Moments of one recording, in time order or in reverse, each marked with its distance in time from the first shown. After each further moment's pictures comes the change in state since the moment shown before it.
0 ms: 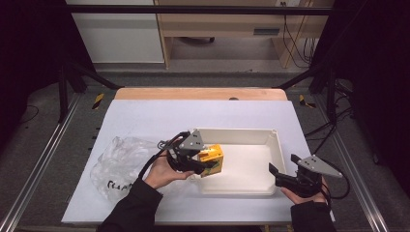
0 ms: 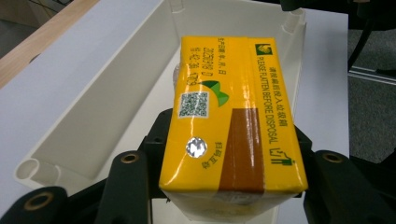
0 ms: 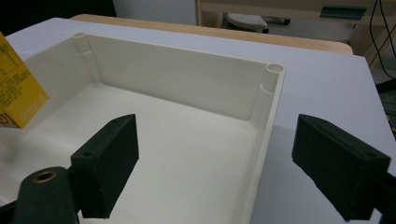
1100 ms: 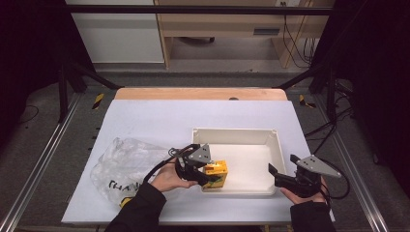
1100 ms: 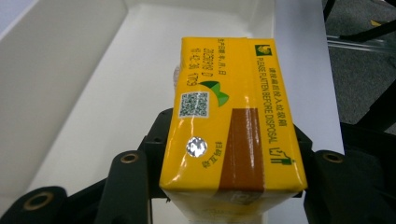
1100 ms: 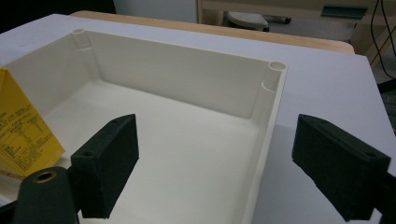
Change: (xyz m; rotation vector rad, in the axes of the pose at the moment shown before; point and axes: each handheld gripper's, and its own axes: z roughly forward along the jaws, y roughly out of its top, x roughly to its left) left arm -0.005 -0.025 0.041 0.065 -0.151 0.088; right arm 0.001 -0.001 0.002 0.005 -0.001 -0.009
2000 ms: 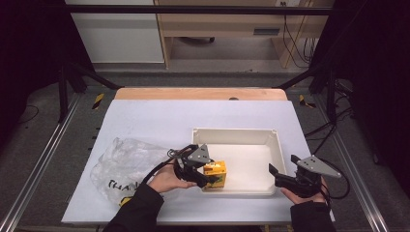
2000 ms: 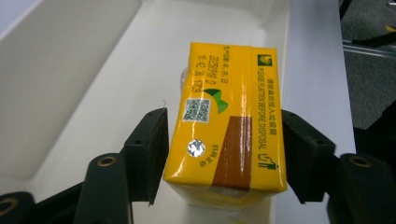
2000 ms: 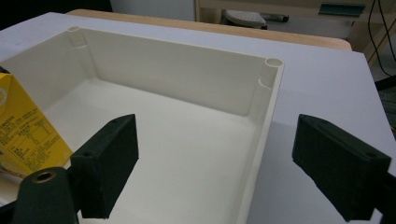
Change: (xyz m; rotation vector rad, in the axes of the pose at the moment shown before) left arm 0.000 -0.005 -0.002 -0.001 0.048 -0.046; right arm -0.001 -0.002 0.001 0.005 -0.007 0.006
